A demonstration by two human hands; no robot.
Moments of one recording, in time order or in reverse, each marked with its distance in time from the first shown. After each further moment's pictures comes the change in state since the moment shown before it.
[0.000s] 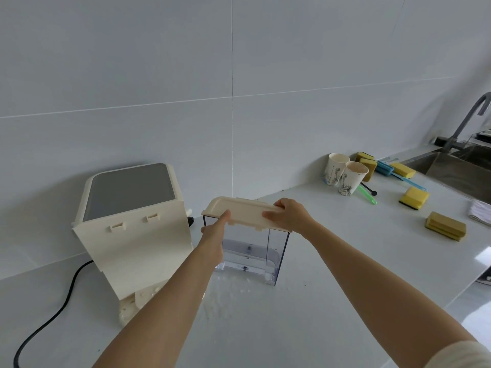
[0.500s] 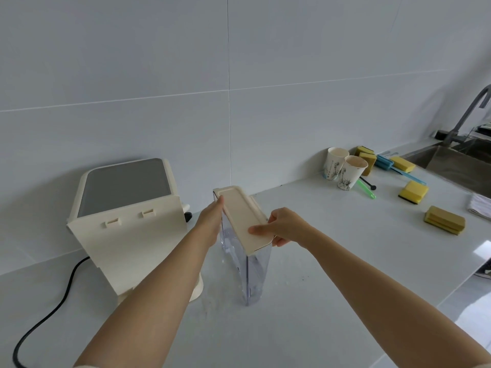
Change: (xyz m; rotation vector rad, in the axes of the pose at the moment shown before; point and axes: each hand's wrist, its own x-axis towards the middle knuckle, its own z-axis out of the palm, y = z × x) left_hand -0.012 0.026 0.014 0.265 0.013 0.119; right_hand -0.022 0.001 0.011 0.113 -0.221 0.068
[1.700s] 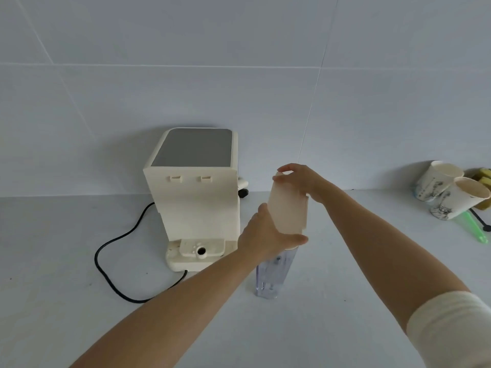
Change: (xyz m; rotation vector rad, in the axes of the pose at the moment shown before) left_hand -0.083 -0.019 0.022 0.622 0.218 0.128; right_hand 0.093 -0.068 0.008 0.091 -0.210 -0.289
